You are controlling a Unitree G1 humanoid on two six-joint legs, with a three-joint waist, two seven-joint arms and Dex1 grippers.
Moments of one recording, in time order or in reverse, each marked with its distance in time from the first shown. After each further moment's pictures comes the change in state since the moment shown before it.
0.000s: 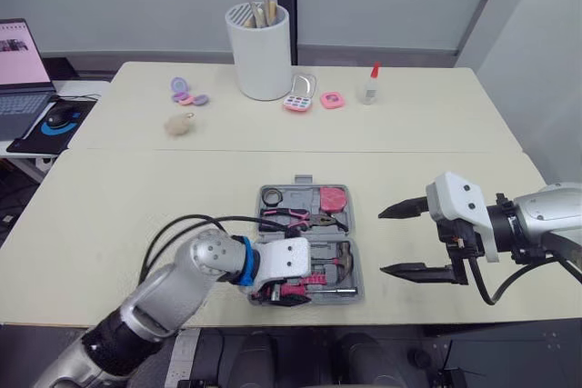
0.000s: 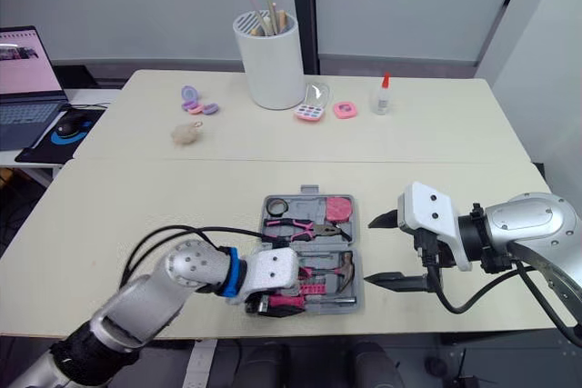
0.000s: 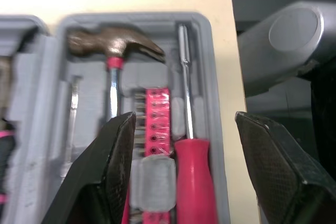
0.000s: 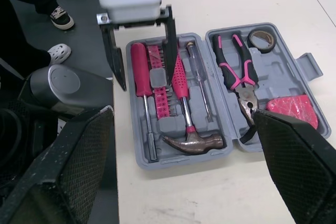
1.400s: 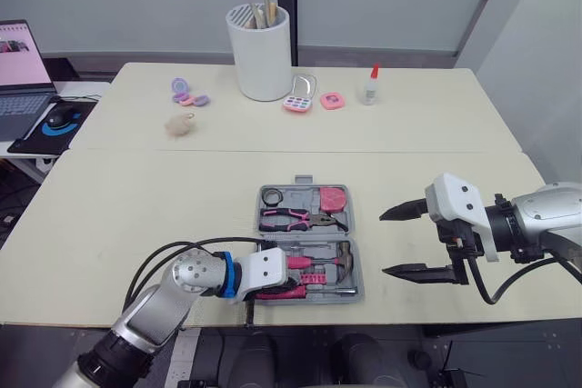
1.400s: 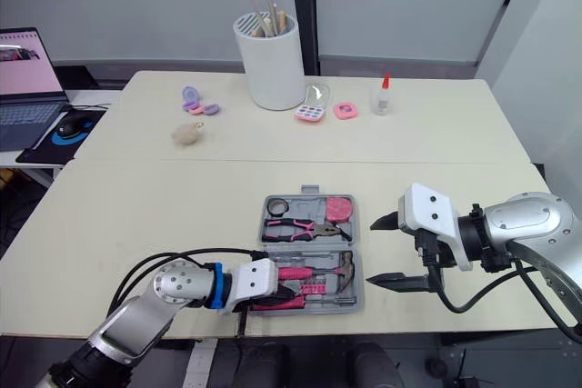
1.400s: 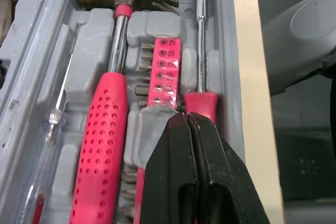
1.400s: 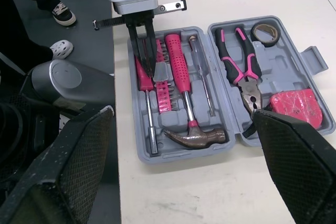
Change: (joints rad) left arm 0.181 -0.080 -0.001 0.313 0.067 -0.423 0.069; right arm 0.002 -0.015 0.019 0.014 -0.005 -0.010 0.015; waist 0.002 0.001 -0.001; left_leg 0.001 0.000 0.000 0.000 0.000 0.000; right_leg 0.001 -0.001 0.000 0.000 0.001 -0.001
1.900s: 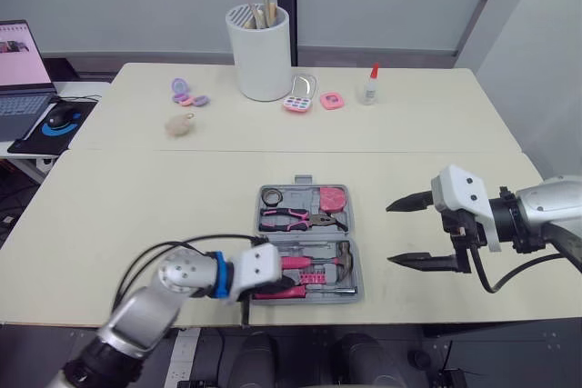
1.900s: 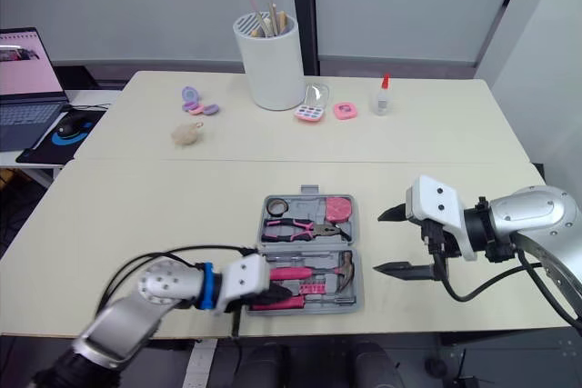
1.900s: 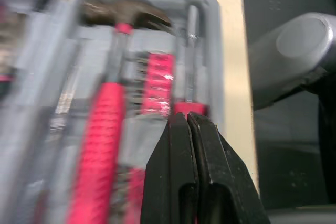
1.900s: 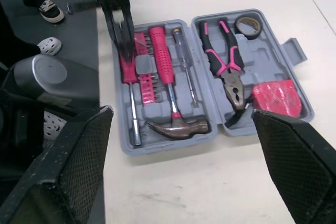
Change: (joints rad) left arm 0.038 0.081 0.199 -0.138 -0.143 0.101 -0.015; right arm -0.033 -0.002 0.019 0.144 -0.102 -0.110 0.063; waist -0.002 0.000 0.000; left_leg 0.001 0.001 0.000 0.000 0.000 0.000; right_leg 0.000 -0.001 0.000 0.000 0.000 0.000
